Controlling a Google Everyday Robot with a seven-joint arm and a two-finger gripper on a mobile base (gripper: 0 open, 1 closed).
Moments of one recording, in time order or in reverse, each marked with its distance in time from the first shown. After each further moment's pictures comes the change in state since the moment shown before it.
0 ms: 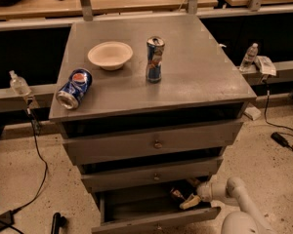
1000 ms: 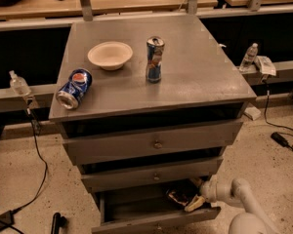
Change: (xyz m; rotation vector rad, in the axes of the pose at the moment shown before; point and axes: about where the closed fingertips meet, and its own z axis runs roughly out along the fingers) arm -0.019 0.010 -0.018 -0.010 -0.057 -0.018
